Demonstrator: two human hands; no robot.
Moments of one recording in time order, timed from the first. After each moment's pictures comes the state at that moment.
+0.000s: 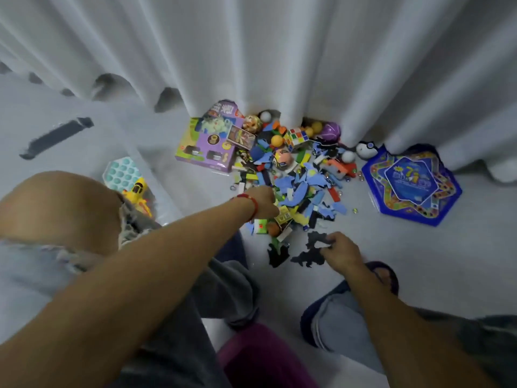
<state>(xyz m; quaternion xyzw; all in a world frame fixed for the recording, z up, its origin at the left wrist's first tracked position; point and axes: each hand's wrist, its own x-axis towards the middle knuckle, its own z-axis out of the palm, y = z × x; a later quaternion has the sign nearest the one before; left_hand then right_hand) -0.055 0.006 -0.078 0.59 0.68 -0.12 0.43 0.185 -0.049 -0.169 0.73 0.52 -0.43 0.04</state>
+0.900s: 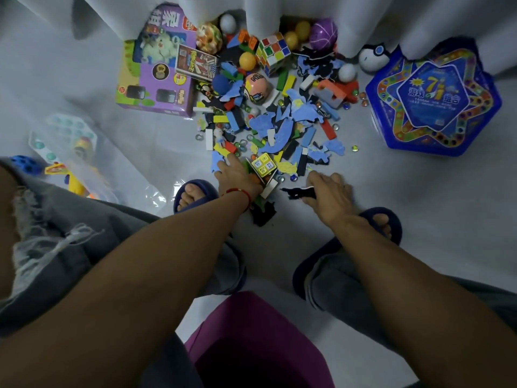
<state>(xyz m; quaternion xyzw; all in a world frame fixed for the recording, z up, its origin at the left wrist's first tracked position) -0.012 -0.020 -0.226 0.40 0.85 0.00 0.35 0.202 -0.028 -0.239 0.61 0.73 -0.29 0.11</state>
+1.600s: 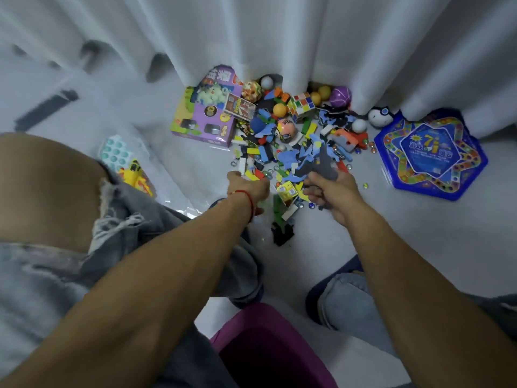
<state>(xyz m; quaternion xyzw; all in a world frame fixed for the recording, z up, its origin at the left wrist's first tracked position) -0.043 -0.026 -0.121 0.07 0.80 0.25 0.54 0.143 0.005 -0.132 0.64 0.31 -0.65 -0.25</state>
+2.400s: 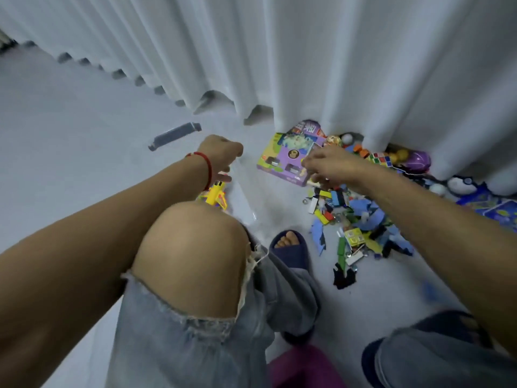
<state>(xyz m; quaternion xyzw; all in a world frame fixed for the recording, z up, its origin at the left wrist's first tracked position) -0.256 -0.057 0.050 0.21 0.84 0.31 0.39 -0.043 0.058 -0.007 0.46 0.68 -0.56 -0.01</state>
